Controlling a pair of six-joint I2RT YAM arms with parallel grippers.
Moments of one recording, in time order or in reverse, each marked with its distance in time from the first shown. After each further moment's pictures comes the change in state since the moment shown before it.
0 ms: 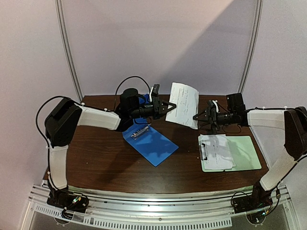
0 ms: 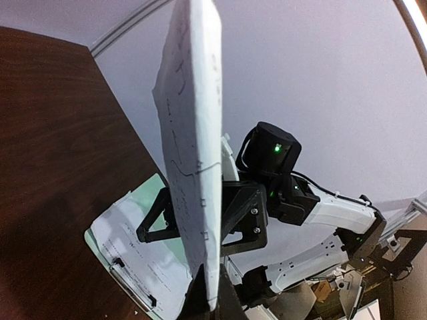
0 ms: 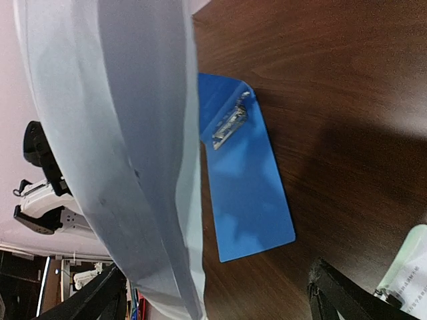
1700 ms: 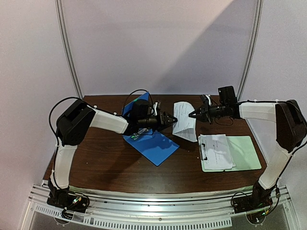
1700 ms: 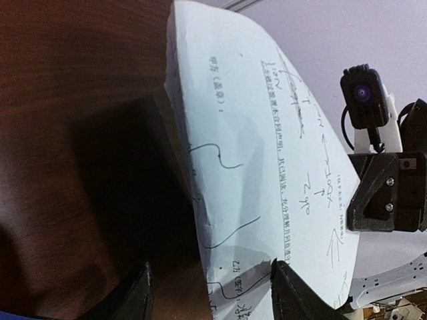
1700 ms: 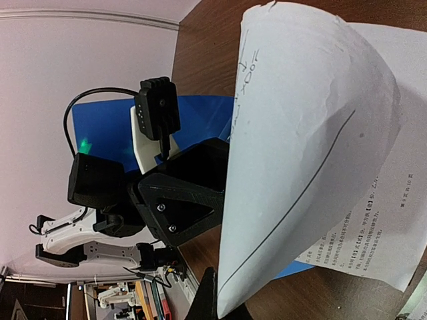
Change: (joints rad) left arm -0.013 0.151 0.076 -0.295 -0.177 0.145; right arm 0.051 0.141 0.191 -0.008 0.026 0.161
